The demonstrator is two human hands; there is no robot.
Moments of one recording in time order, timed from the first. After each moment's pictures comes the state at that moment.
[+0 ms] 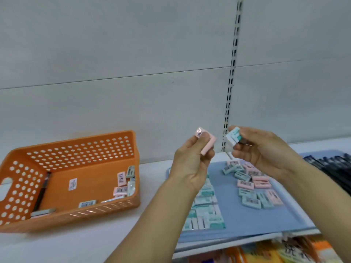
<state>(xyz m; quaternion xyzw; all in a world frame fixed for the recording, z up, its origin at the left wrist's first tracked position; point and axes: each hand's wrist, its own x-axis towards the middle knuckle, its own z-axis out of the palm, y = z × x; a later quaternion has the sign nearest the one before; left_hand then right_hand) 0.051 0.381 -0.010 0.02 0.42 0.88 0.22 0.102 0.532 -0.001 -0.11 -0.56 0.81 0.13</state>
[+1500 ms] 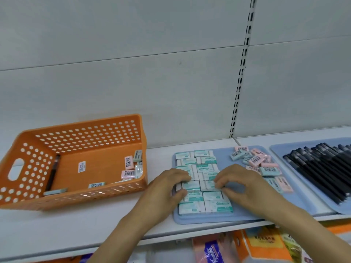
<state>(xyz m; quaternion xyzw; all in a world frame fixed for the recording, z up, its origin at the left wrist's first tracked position) 0.044 0.264 -0.112 0.38 0.88 0.29 0.00 0.132 0.508 -0.112 0.13 -0.91 0.36 0.14</state>
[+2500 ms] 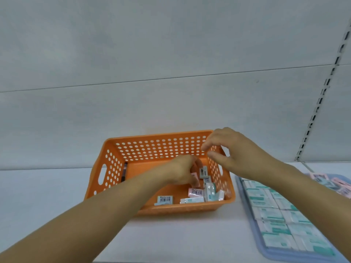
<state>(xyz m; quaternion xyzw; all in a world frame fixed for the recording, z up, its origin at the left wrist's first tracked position) -0.074 0.174 -0.035 0.28 0.93 0.16 0.17 0.004 0.345 0.004 0.23 -0.93 0.22 0.21</state>
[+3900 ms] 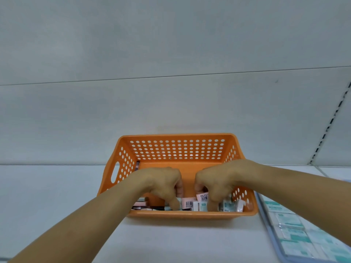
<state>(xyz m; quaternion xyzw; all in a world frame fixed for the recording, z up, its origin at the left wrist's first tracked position) -0.070 0.107 -0.026 0.31 0.90 0.04 0.31 -0.036 0.271 -0.009 0.21 -0.92 0.01 -0.34</state>
